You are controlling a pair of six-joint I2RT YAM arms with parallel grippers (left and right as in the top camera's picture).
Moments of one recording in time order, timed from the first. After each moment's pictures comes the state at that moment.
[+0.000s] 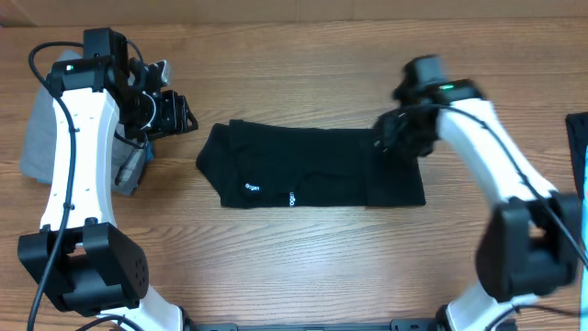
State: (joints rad) left arm 0.14 1.81 1.72 -1.29 0.37 0.00; right arm 0.12 1.81 1.46 -1.01 -0.20 0.26
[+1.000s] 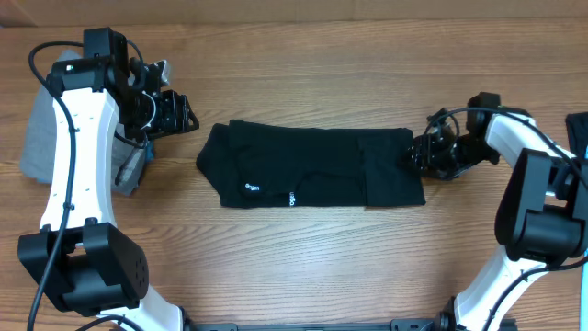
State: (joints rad) left arm 0.14 1.81 1.72 -1.29 0.37 0.01; right arm -0.20 2.04 1.28 -0.89 -0.66 -0.11
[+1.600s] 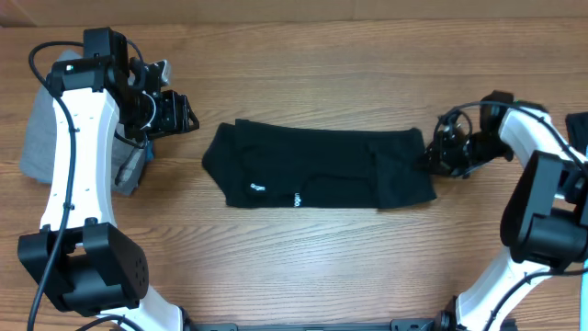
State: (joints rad) left arm 0.14 1.81 1.72 -1.29 0.37 0.02; right arm -0.25 2.01 1.39 -1.10 -0.64 -0.09
